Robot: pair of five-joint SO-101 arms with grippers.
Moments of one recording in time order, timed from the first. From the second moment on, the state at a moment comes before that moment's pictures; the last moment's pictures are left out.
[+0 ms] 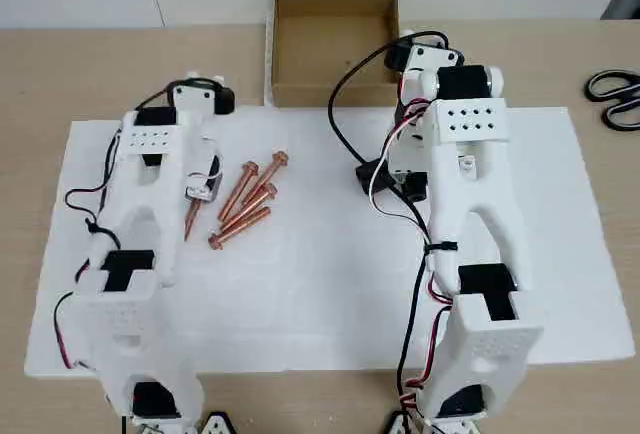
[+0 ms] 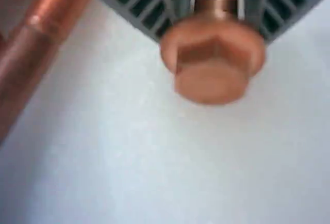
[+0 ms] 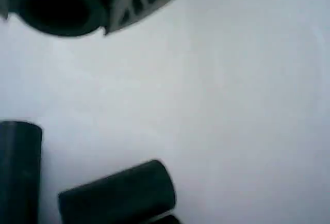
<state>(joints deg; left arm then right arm) -5.7 29.6 -7.3 78.6 -7.4 -7.6 17.8 -25.1 98.2 -3.8</state>
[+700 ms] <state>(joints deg) -5.5 13.5 -7.1 84.2 -5.4 -7.6 12.8 -25.1 98.2 -3.8</state>
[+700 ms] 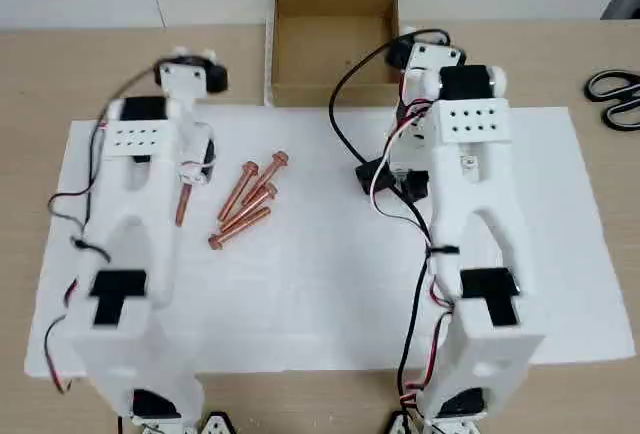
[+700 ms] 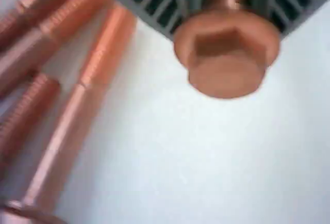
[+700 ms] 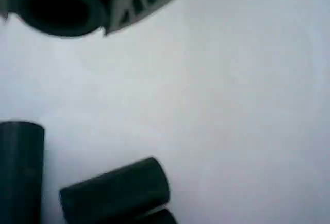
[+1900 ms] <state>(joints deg) 0.0 -21.1 -1.4 91.1 14.9 -23.6 -51.2 62.6 22.9 -2.6</state>
